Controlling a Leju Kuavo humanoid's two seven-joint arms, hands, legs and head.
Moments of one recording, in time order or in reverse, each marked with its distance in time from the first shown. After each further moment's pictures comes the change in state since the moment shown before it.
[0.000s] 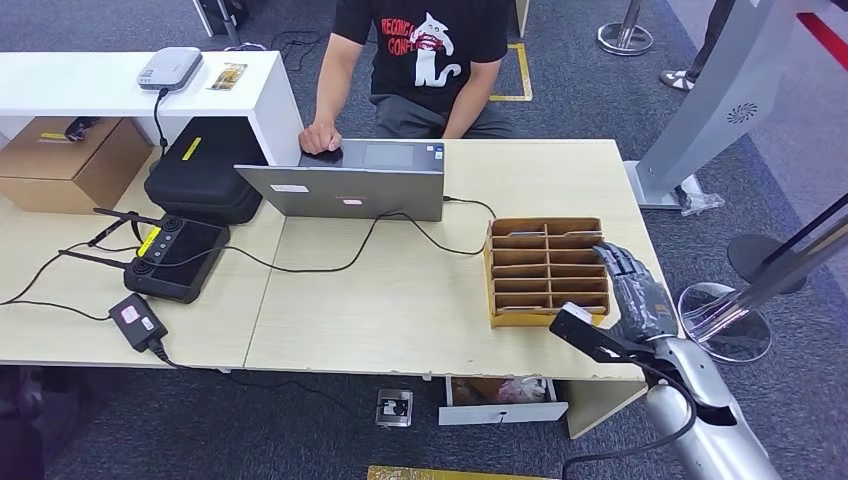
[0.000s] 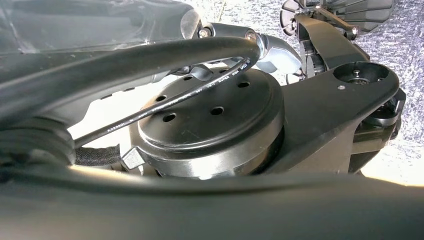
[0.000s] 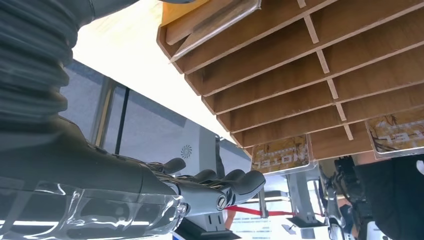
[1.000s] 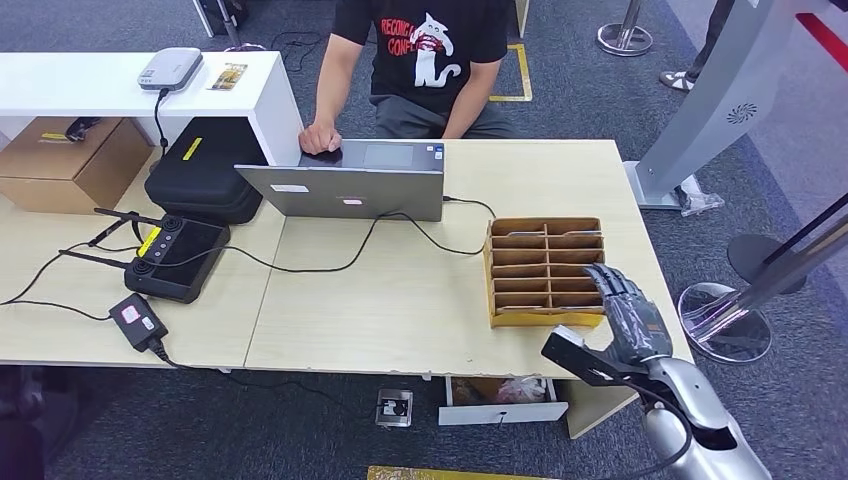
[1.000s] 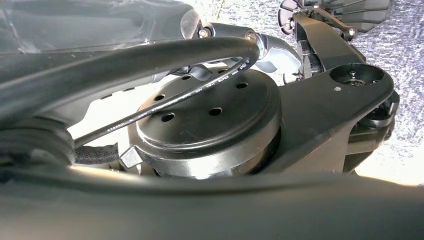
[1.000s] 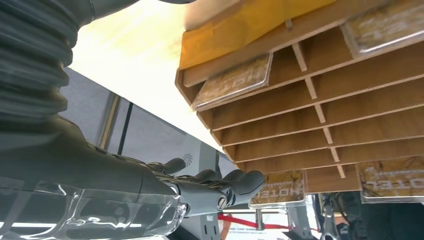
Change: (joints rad) left arm 0.001 0.000 -0.005 0.000 0.029 0.000 -0.009; right arm 0.088 -0.021 0.029 -0.104 0.042 0.046 0.060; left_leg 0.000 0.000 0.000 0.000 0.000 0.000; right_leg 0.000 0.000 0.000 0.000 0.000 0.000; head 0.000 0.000
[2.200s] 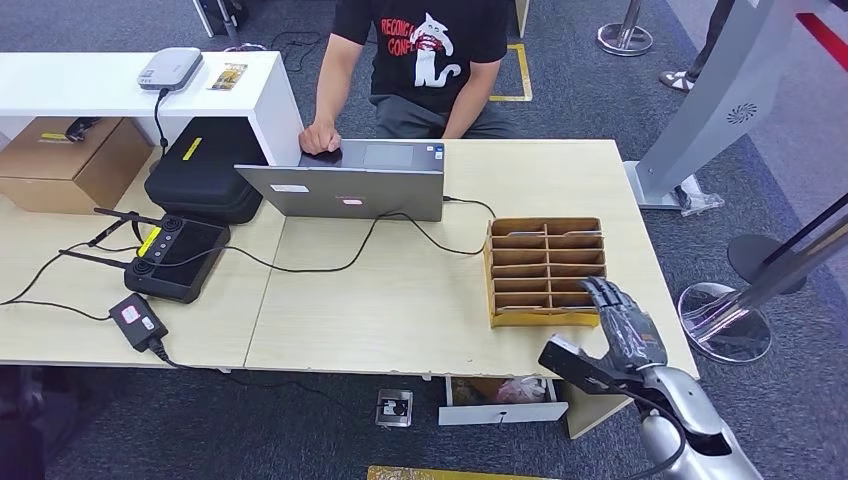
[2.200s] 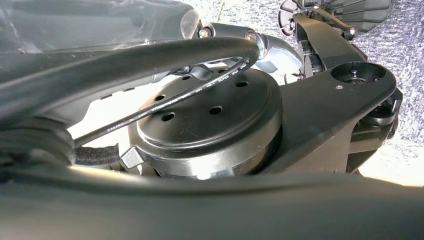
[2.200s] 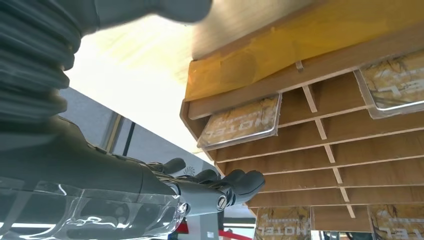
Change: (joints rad) left arm -0.003 -0.001 -0.026 0.000 0.000 0.000 0.002; right arm 0.011 0.015 0.006 0.050 -0.001 0.000 -0.001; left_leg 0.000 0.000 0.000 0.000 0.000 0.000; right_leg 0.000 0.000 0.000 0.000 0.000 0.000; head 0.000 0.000
